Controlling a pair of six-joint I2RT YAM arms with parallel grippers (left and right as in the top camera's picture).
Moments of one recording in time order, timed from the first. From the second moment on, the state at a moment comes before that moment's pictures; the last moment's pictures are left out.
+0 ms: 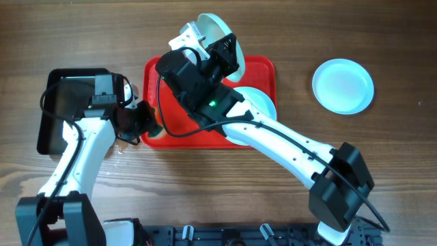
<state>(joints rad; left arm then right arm) 0.02 1.48 0.91 -0.69 0.31 -0.43 0.88 1.91 1.62 -0.28 1.30 -0.47</state>
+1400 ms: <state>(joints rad) -0.08 1.48 0.91 -0.62 0.31 -0.43 -0.42 1.76 1.38 -0.76 -0.22 0.35</state>
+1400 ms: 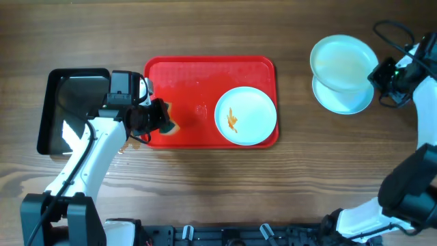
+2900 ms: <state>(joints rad) -0.08 1.48 0.91 -0.62 0.31 -0.43 0.07 1.83 1.29 -0.76 -0.35 0.24</state>
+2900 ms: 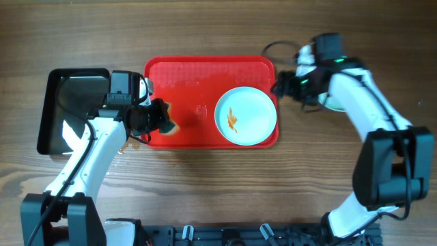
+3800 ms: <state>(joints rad) -0.08 1.48 0.91 -0.62 0.31 -0.43 0.24 1.84 1.17 -0.72 -0.17 0.31</state>
